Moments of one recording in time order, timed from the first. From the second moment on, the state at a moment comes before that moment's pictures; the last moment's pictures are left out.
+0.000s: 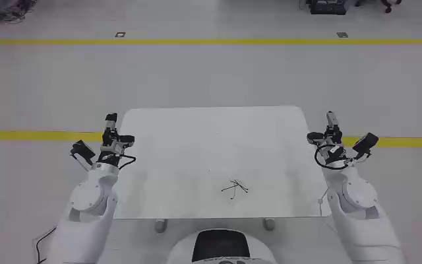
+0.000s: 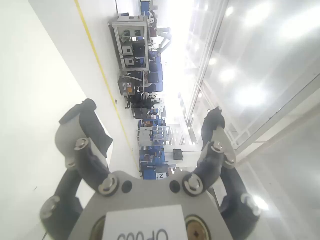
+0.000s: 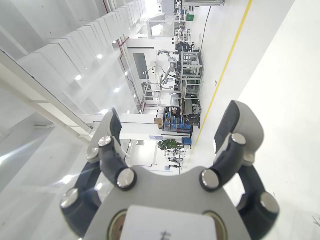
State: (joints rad) left arm 1.73 -1.15 -1.60 -1.80 -0.42 0.00 0.00; right arm -1.73 -1.15 1.60 -1.80 0.42 0.00 0.00
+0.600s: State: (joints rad) left arm 1.73 -1.15 -1.60 -1.80 -0.42 0.00 0.00; right arm -1.73 -1.15 1.60 -1.81 0.41 0.00 0.00
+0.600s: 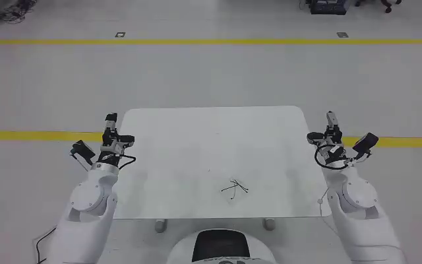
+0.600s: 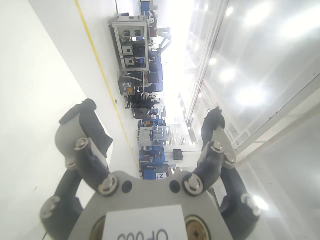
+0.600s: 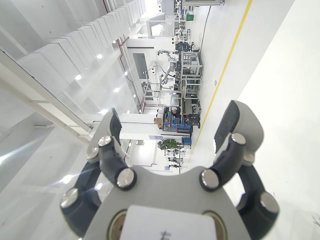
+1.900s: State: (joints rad) left arm 1.73 -1.15 -1.60 -1.80 -0.42 0.00 0.00; right arm -1.66 -1.11 1.43 -1.90 -0.38 0.14 0.53
